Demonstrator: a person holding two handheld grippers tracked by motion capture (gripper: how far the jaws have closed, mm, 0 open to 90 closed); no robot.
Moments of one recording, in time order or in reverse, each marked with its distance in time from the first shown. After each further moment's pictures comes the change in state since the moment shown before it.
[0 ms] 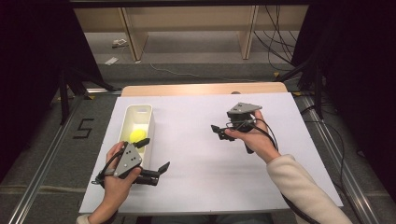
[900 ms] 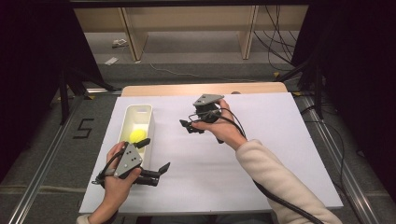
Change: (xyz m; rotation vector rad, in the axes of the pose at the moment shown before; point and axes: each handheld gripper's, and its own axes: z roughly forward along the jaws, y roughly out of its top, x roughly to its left) left arm -0.001 0.000 0.000 -0.002 -0.006 0.001; right arm 0.050 0.055 0.065 0.000 0.106 -0.082
